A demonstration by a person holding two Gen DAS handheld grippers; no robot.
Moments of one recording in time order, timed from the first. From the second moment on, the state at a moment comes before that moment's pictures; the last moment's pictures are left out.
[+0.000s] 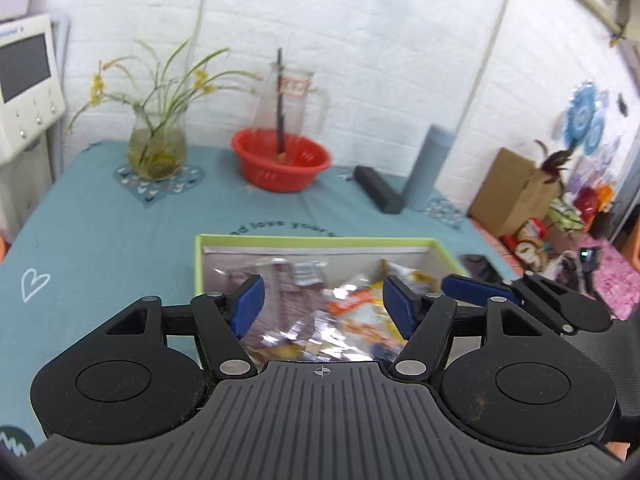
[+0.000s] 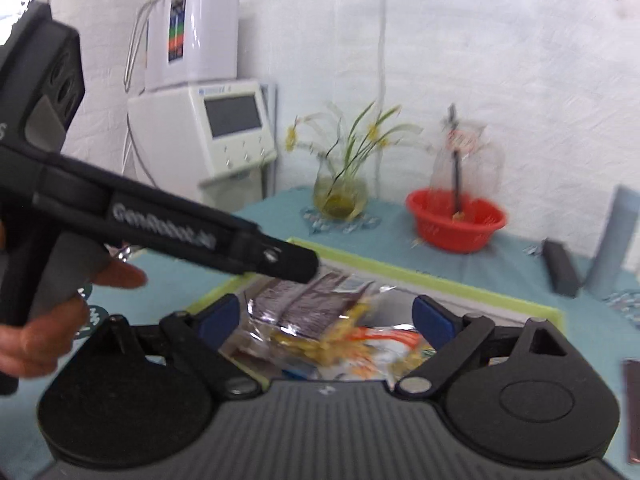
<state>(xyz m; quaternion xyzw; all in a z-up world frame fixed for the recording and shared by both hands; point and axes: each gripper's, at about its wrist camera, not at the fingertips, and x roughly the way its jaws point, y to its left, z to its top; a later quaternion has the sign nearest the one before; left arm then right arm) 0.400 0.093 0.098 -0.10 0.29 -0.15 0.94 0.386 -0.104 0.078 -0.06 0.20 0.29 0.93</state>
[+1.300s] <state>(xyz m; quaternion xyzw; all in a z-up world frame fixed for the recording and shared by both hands) 0.269 -0.023 -0.005 -0.09 0.45 -0.23 0.86 0.223 -0.160 -0.016 -0.01 0.31 0.27 0.91</state>
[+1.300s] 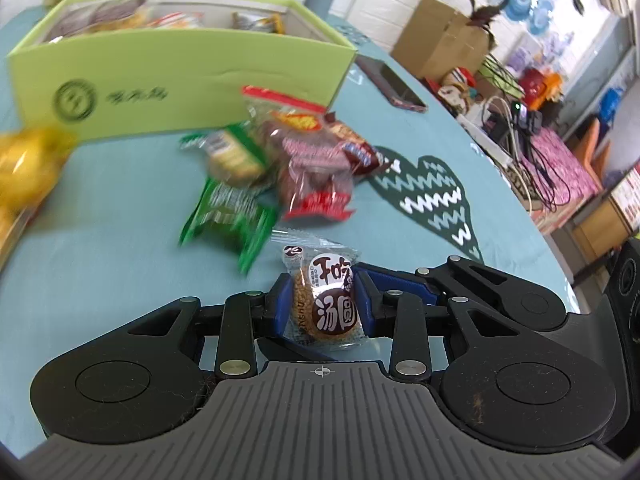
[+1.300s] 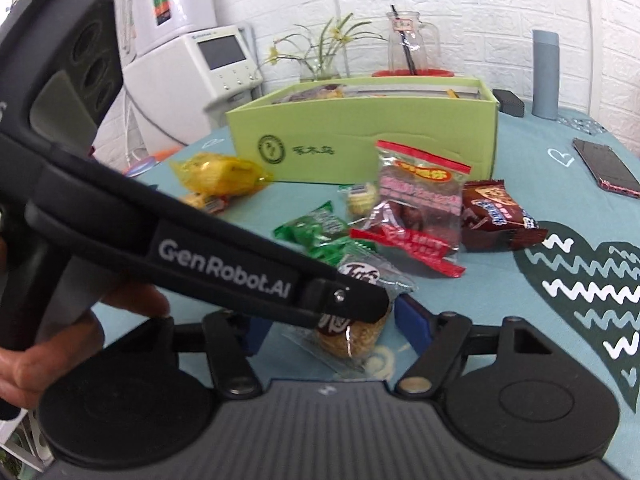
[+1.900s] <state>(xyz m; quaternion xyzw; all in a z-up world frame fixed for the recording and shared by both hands) 0.244 -0.020 -0.003 -0.08 0.44 -0.21 0.87 0.197 -0.160 -0.017 0.01 0.31 0.27 0.91</state>
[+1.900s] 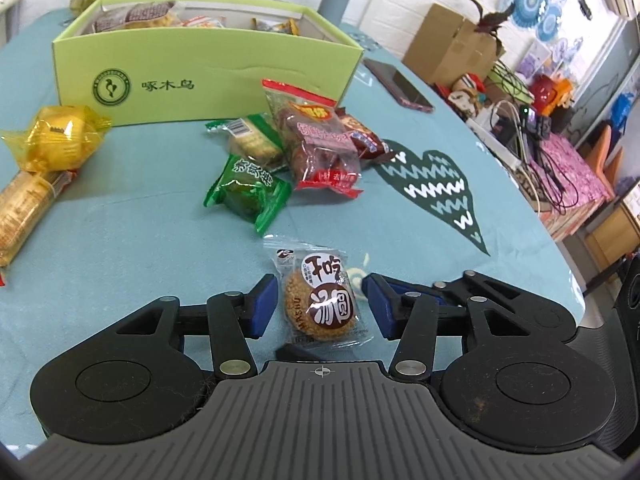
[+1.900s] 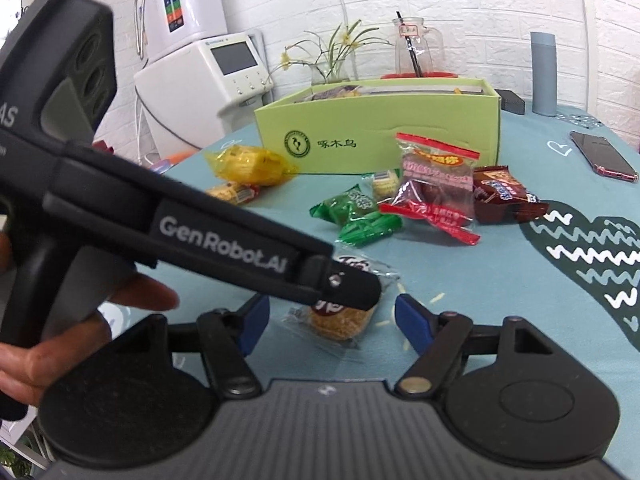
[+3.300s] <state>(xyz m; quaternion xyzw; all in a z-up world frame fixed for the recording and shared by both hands) 0.370 -0.039 0.103 -0.08 0.34 -0.21 0.91 0.330 -0.168 0.076 -0.03 0.20 0.25 0.95</state>
